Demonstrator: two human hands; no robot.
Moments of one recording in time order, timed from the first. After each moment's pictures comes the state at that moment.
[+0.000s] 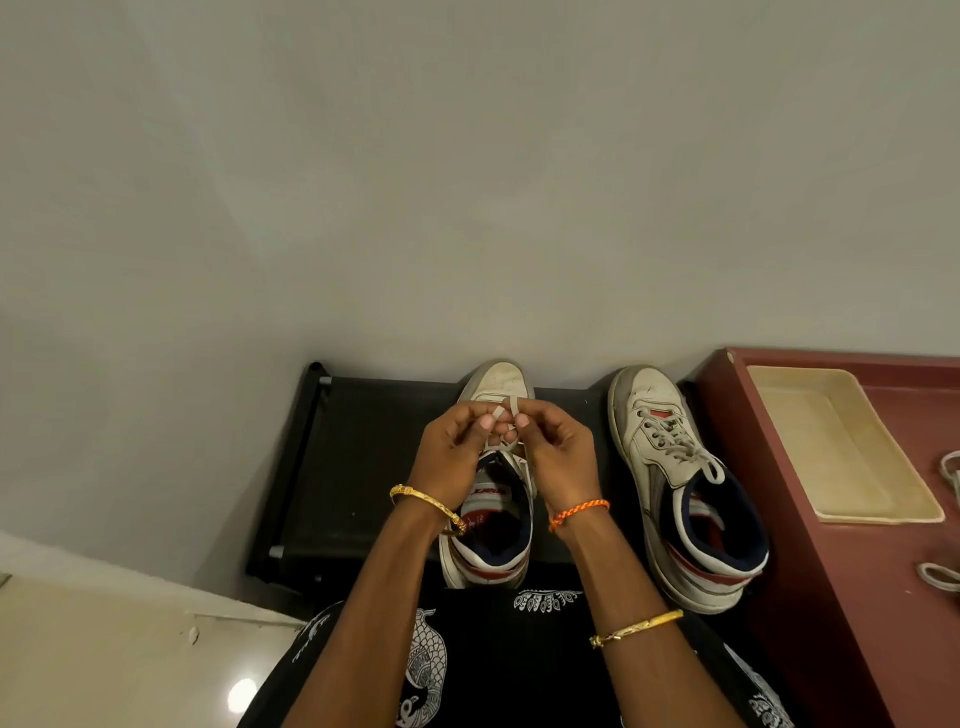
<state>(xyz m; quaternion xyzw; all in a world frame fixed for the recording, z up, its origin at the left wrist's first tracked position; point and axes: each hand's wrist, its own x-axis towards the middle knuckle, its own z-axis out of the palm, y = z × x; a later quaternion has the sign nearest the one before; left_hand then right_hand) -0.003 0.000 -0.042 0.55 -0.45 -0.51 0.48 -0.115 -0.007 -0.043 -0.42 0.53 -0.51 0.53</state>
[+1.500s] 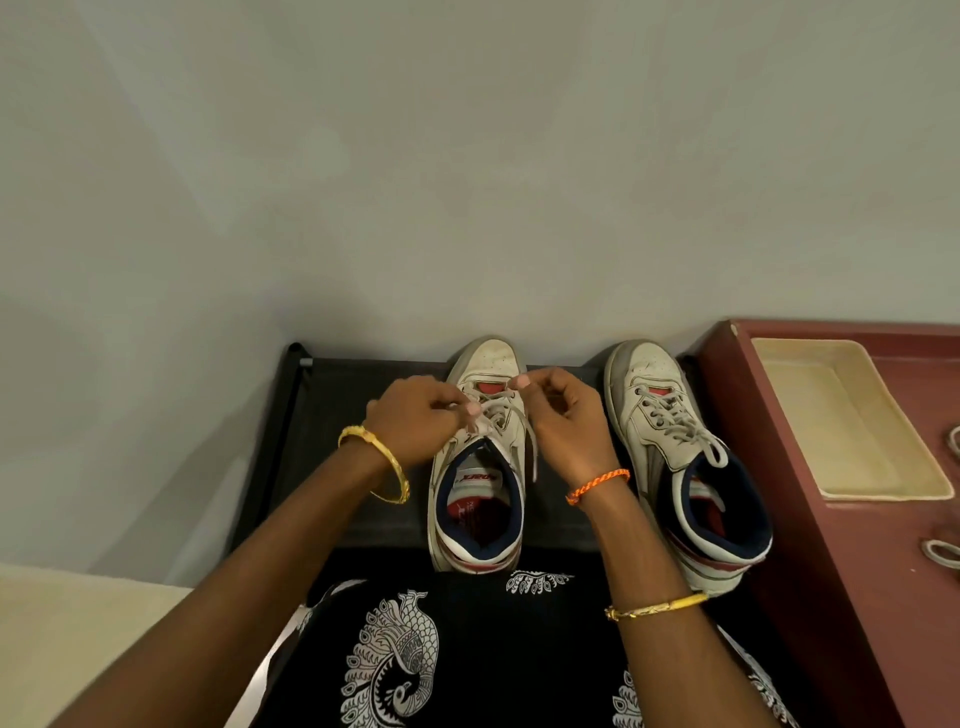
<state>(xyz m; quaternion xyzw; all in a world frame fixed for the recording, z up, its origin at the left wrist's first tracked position) 0.022 -0.023 -0.009 0.67 -0.65 -0.34 0.15 -0.134 -0.023 -0.042 -0.51 0.59 -0.45 0.44</state>
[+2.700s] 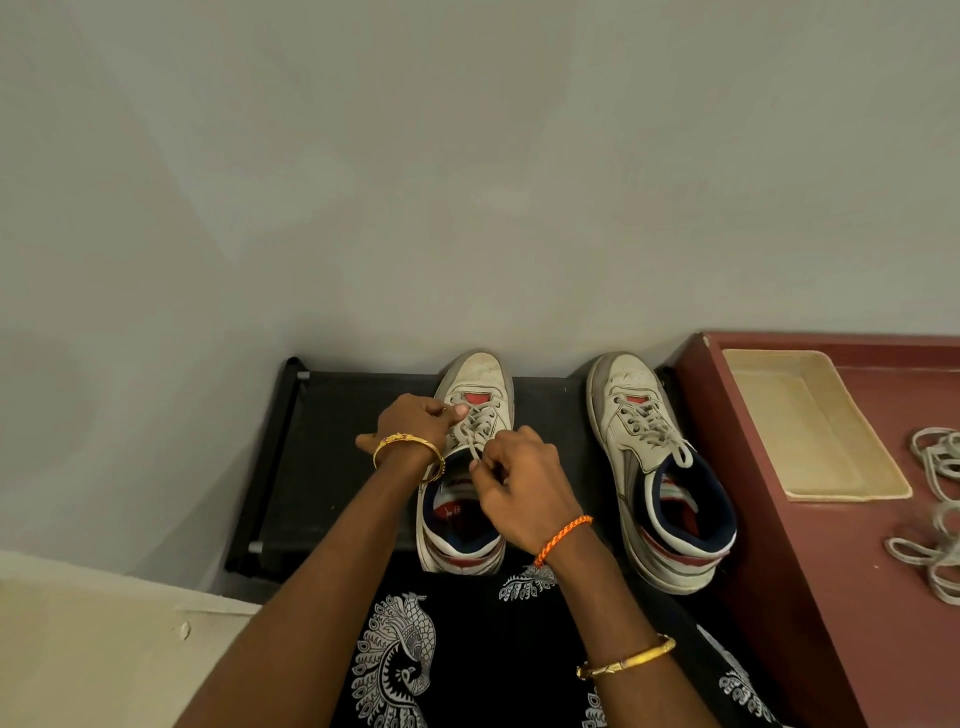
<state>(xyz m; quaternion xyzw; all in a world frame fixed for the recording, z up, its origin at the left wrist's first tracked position) 0.001 -0.038 -0.055 0.81 -0.47 -0.32 0.17 -0.130 0.022 -0.034 -0.74 0.57 -0.23 0.29</state>
